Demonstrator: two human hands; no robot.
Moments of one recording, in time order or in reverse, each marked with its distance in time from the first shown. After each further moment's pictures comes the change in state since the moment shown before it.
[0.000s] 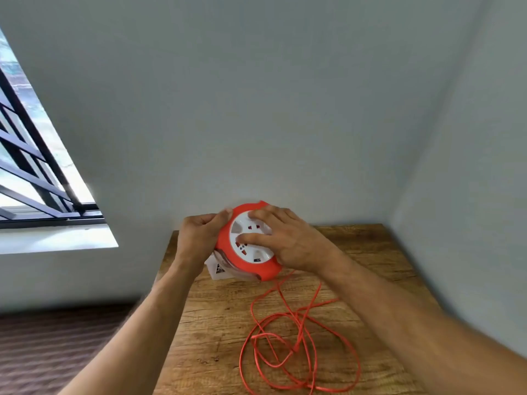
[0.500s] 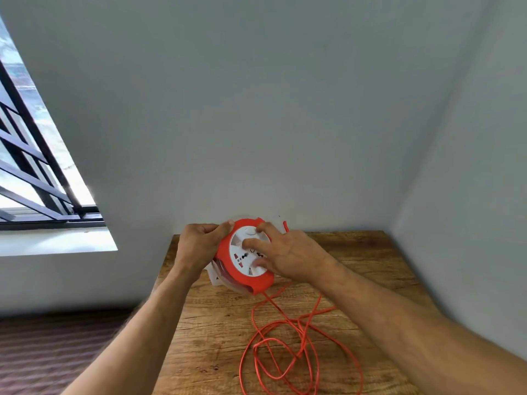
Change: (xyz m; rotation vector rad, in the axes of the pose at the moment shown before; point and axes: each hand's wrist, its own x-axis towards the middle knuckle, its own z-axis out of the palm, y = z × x) left_hand 0.007 -0.005 -0.005 0.170 -0.054 -0.043; right_hand 0.006 -0.008 0.014 -0.066 -0.200 0.106
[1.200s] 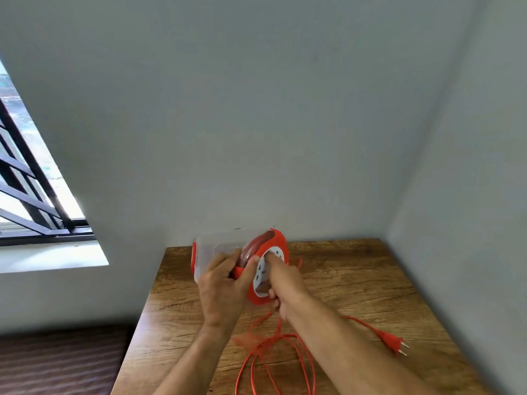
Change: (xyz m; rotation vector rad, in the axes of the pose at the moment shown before) left_hand -0.046 -0.028 0.060 0.072 0.287 0.447; right_hand 0.004 -0.052 -0.007 1.681 0.157 1.442
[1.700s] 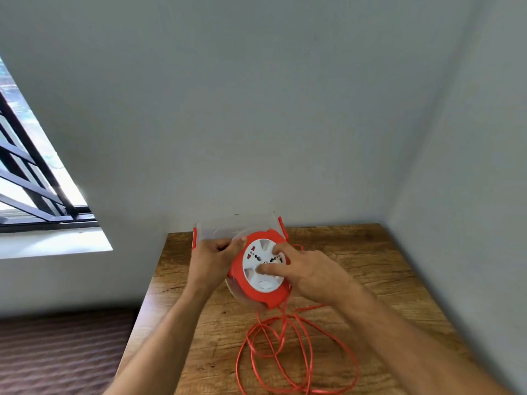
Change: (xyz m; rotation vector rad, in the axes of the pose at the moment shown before) left_hand 0.030 -0.010 -0.020 0.002 -0.335 -0.362; right_hand 0.025 0.012 -0.082 -1.529 -0.201 -1.459
